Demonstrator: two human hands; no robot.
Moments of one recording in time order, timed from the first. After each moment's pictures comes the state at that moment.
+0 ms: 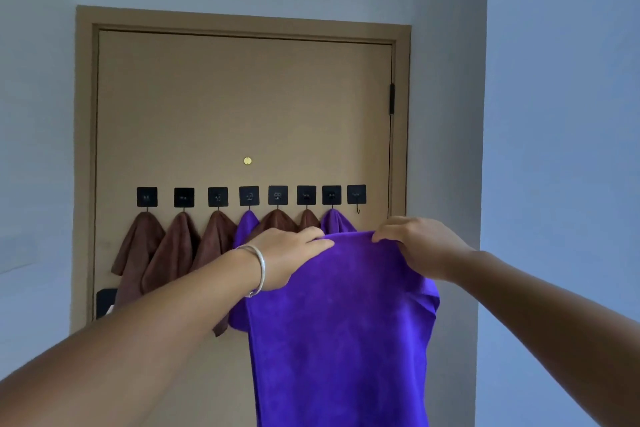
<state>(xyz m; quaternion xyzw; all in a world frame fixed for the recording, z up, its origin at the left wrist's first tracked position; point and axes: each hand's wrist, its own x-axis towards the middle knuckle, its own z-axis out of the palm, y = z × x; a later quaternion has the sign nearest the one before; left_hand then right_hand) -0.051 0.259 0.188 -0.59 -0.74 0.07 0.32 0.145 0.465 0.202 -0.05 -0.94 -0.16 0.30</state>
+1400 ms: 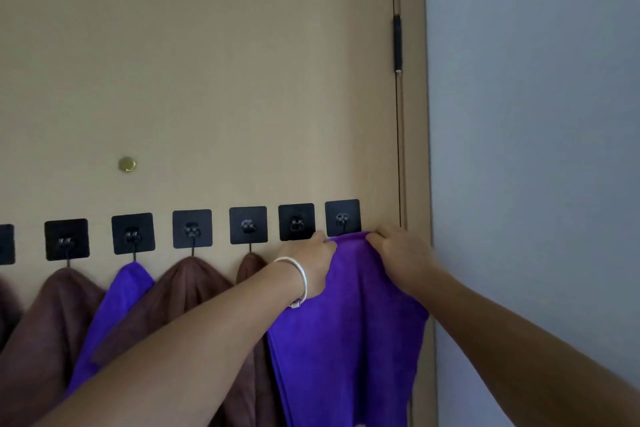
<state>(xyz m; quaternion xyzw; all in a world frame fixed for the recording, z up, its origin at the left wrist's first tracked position) -0.270 0.616 0.207 -0.53 -0.82 0.02 0.23 -0.154 0.777 0.189 -0.18 -0.90 -0.16 0.35</state>
